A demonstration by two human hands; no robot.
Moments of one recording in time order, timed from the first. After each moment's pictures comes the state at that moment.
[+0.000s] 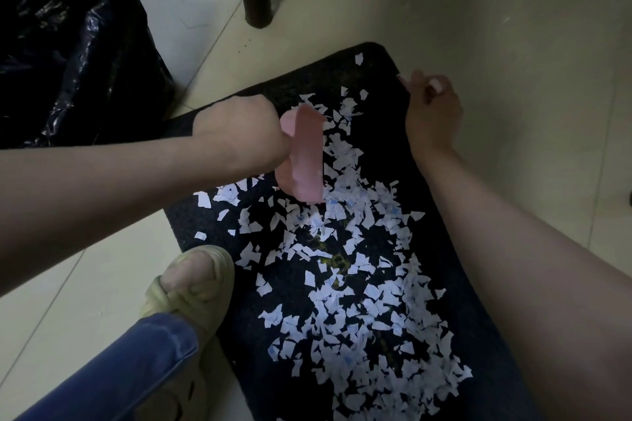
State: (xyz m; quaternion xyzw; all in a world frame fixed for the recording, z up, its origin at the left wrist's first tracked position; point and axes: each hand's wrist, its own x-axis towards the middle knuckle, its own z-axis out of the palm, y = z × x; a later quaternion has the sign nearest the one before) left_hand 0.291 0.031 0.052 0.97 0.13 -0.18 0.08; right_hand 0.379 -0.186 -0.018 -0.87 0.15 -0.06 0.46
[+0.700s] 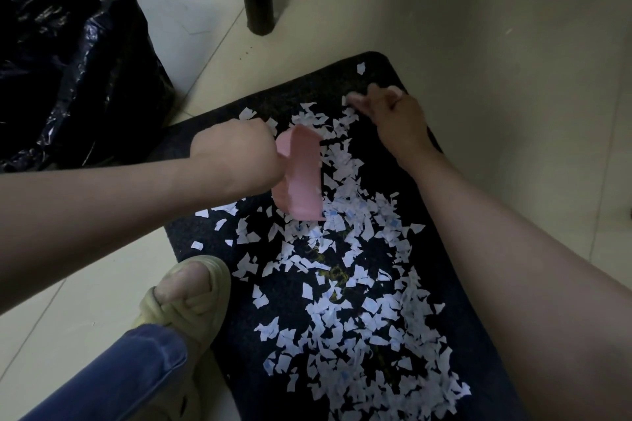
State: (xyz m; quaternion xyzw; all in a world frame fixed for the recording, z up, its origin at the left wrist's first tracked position) left_hand 0.288 0.035 0.041 0.97 0.12 -0.21 0.07; right_hand 0.393 -0.167 -0.033 -0.88 0.03 0.14 0.45
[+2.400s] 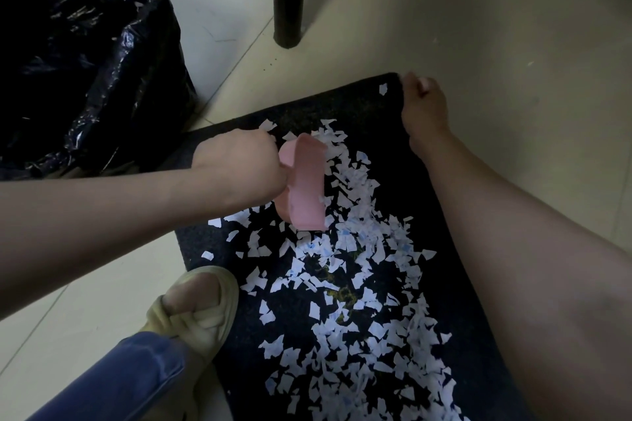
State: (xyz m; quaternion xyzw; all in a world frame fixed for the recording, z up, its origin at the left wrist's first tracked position) left_hand 0.290 0.064 0.039 0.96 0.13 -0.22 0.09; right_hand 0.445 -0.140 -0.026 -0.85 0.13 0.07 0.50
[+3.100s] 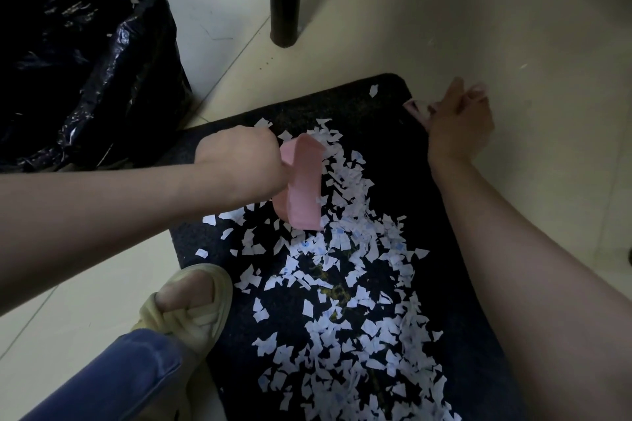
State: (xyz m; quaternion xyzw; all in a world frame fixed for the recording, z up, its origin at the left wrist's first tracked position) left_hand 0.294 0.054 0.045 0.96 0.13 -0.23 0.09; right_hand 0.433 -0.181 -0.018 -0.89 0.18 -0.10 0.40
